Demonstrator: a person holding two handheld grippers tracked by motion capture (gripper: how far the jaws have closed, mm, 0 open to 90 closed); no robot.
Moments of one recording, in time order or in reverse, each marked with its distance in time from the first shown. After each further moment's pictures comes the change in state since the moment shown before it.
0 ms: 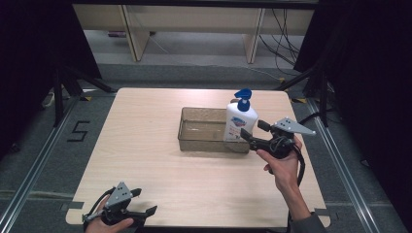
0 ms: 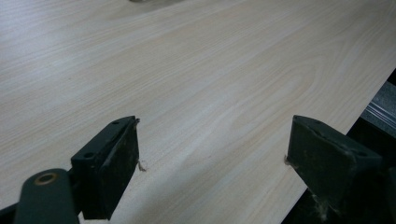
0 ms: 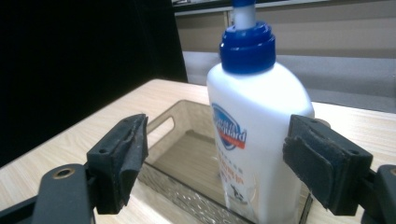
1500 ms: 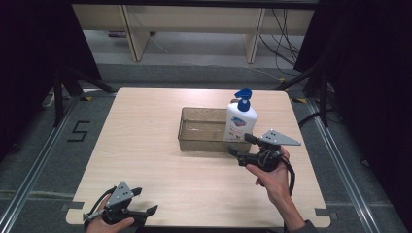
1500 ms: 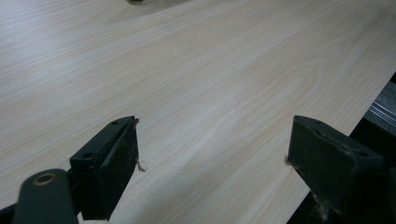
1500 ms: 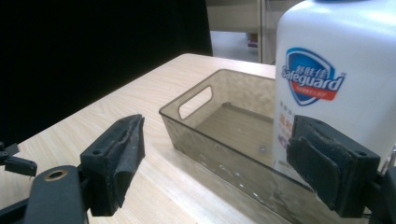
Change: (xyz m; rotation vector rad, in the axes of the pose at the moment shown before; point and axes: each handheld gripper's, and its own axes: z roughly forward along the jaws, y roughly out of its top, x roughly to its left) left arm 0.001 0.002 0.001 -0.002 -0.002 0.004; right arm 0.028 -0.028 0.008 0.060 0.105 -0.007
